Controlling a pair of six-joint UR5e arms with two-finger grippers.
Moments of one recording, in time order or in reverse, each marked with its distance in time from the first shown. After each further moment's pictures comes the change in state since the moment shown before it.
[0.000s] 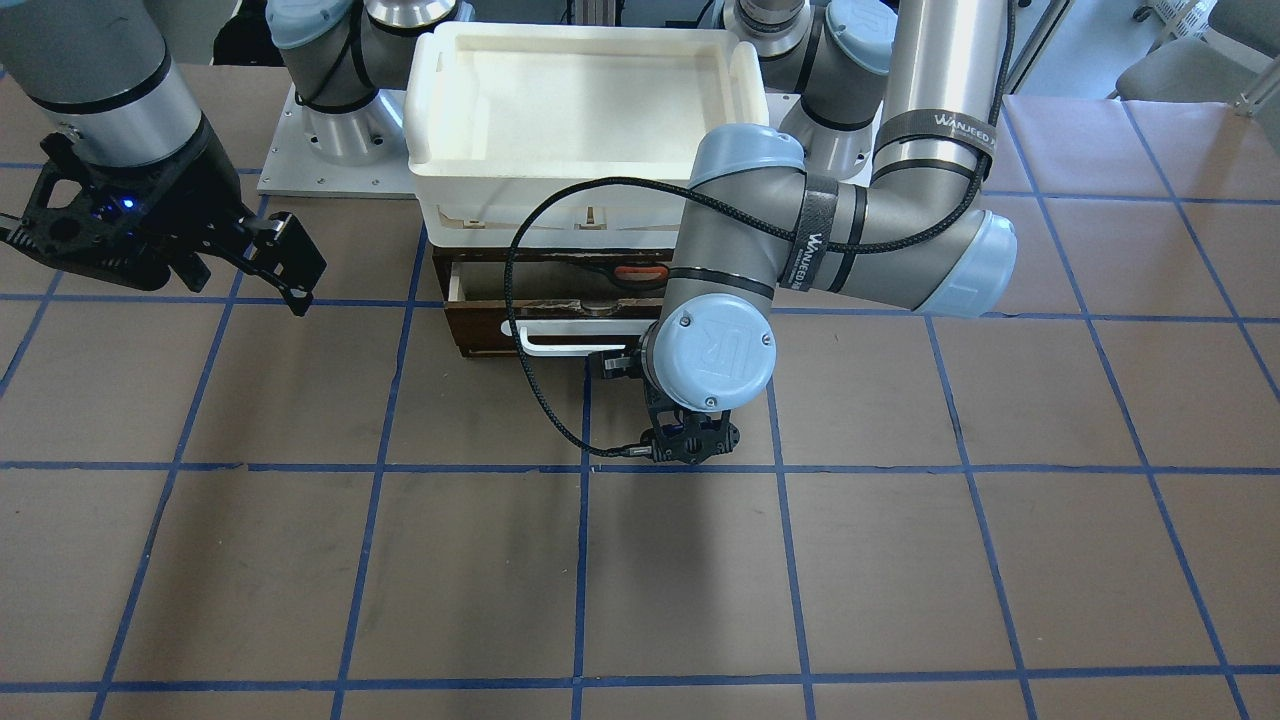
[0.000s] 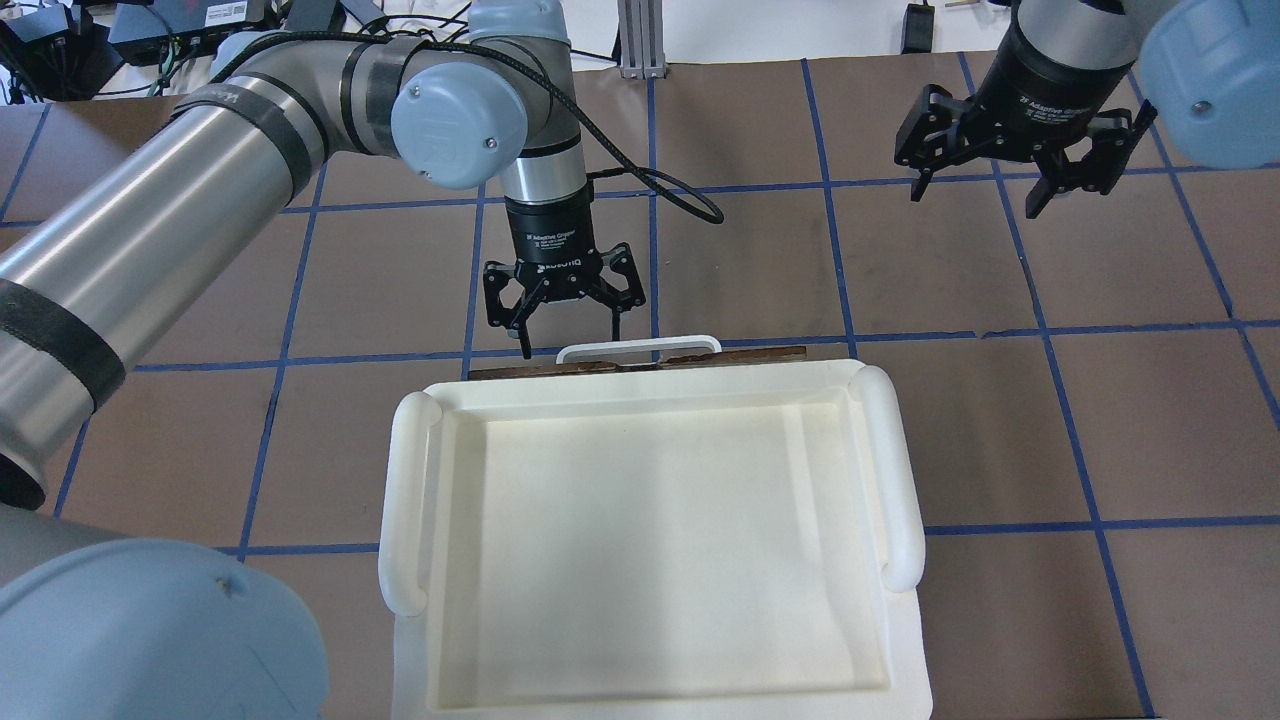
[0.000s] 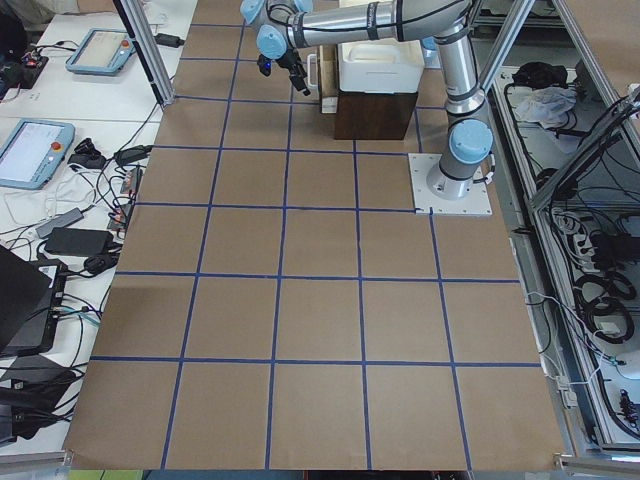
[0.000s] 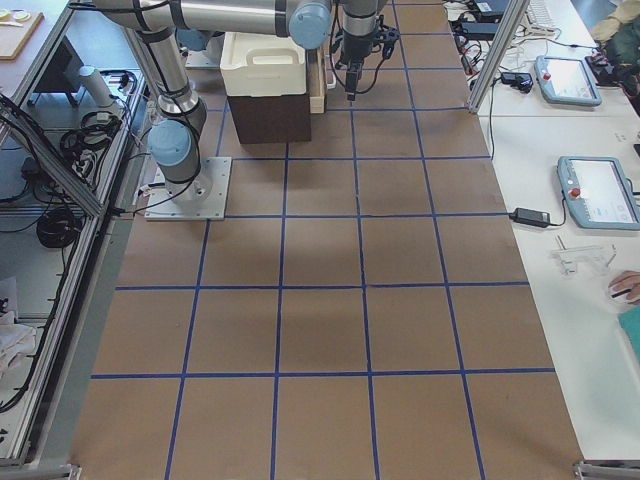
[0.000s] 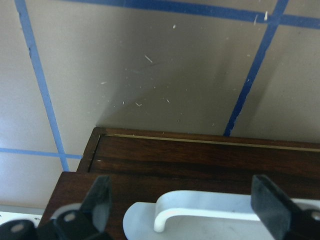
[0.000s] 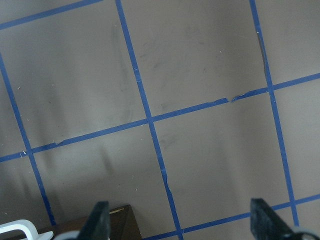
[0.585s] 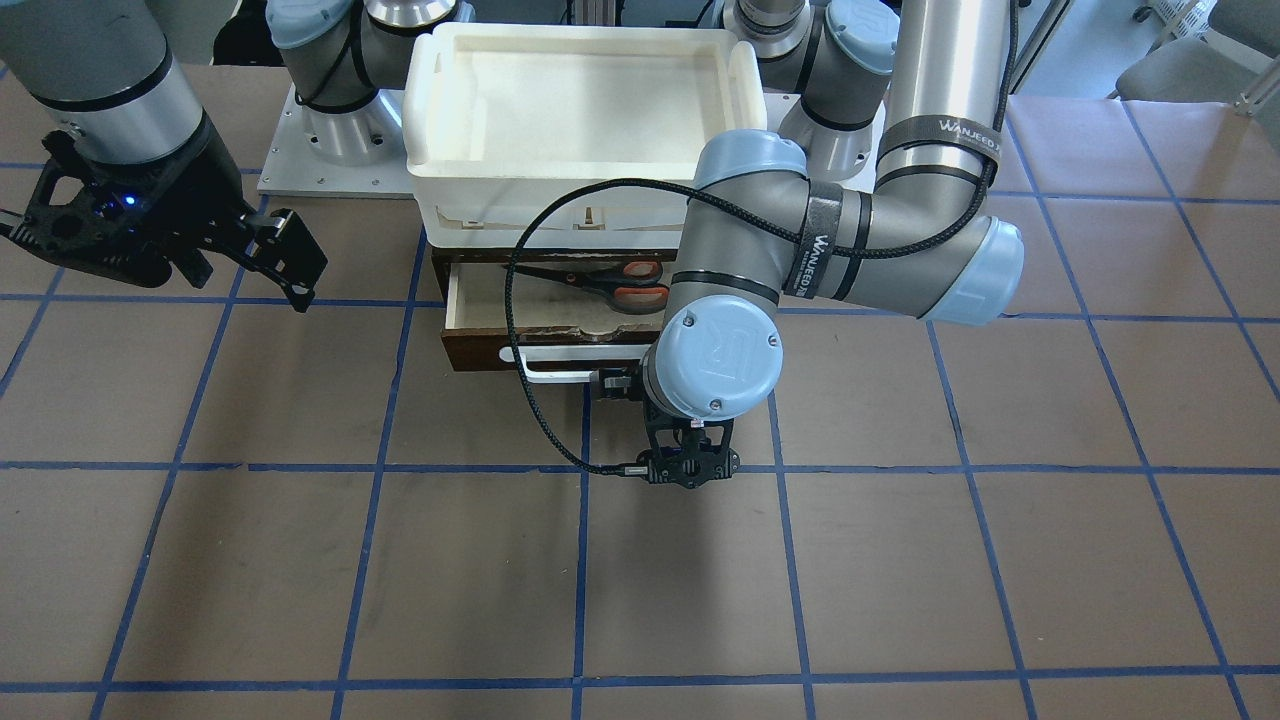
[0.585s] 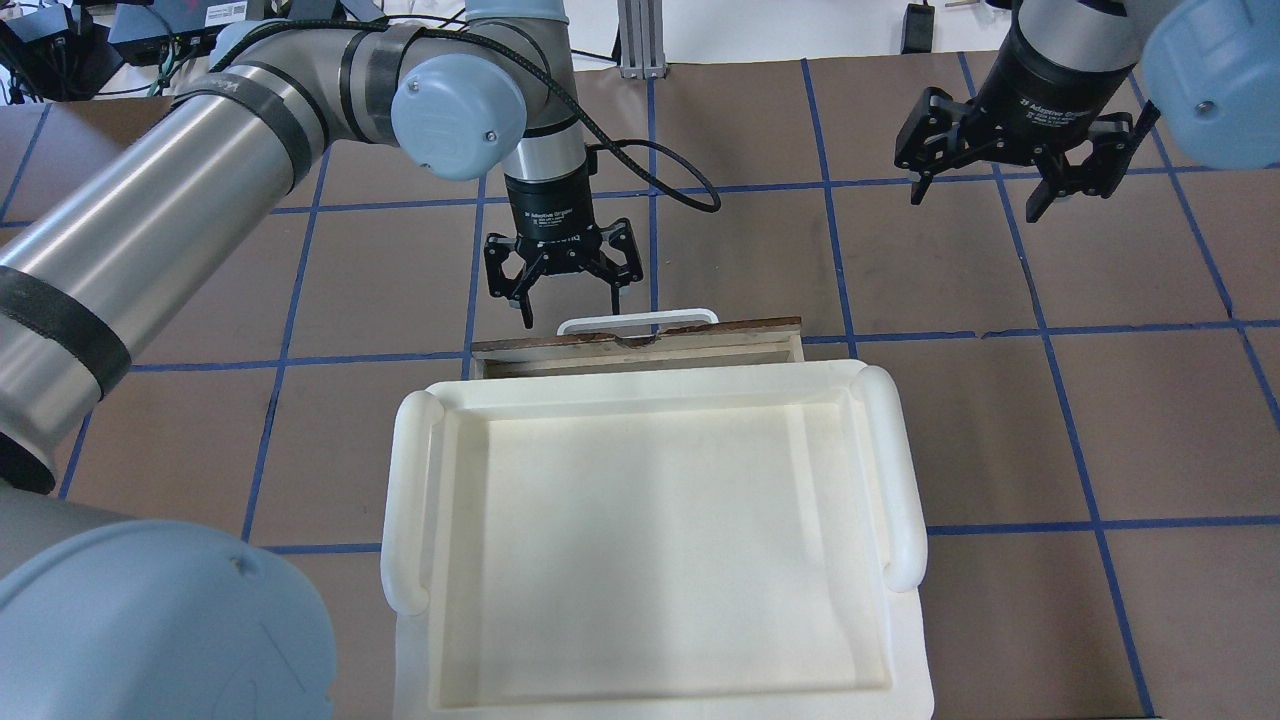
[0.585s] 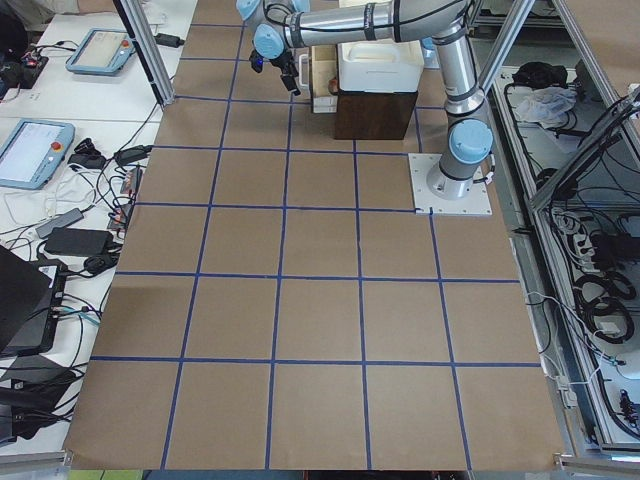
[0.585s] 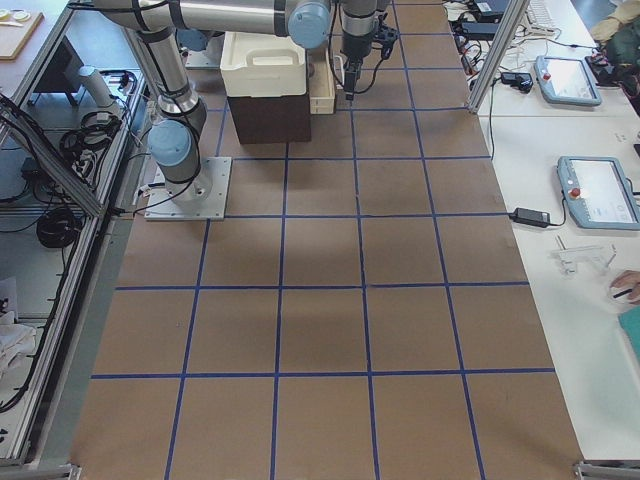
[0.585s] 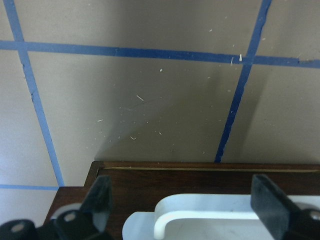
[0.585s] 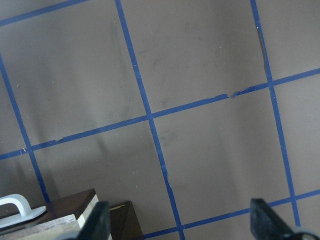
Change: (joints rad) left arm 0.005 -0.013 0.034 0.060 0.032 0.066; right arm 0.000 -0.003 0.001 0.014 0.004 0.010
